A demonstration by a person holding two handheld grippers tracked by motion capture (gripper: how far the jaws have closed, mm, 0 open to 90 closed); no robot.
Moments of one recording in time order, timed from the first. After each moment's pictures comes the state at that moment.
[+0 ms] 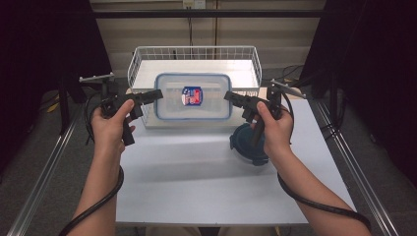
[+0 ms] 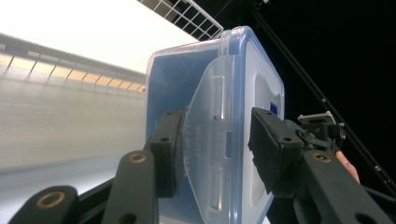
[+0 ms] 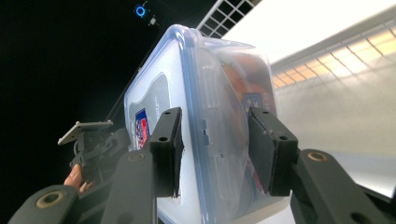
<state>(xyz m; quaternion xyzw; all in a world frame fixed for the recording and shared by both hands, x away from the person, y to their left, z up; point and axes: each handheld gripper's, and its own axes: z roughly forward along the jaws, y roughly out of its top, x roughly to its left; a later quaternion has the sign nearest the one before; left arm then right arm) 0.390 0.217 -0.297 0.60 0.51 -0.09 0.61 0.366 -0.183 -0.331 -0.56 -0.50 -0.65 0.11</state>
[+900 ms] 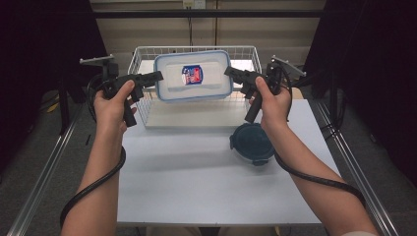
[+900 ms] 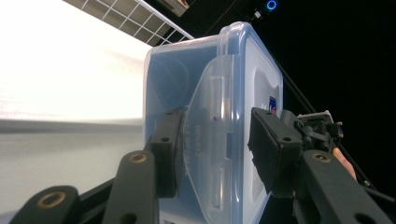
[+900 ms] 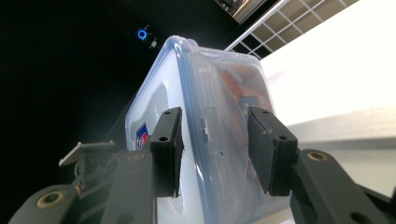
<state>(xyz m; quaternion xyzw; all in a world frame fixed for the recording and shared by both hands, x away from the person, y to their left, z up) 0.426 0.214 -0.279 0.59 0.51 -0.10 0.62 0.408 -0.184 -0.297 -0.57 -0.48 -0.66 0.08</state>
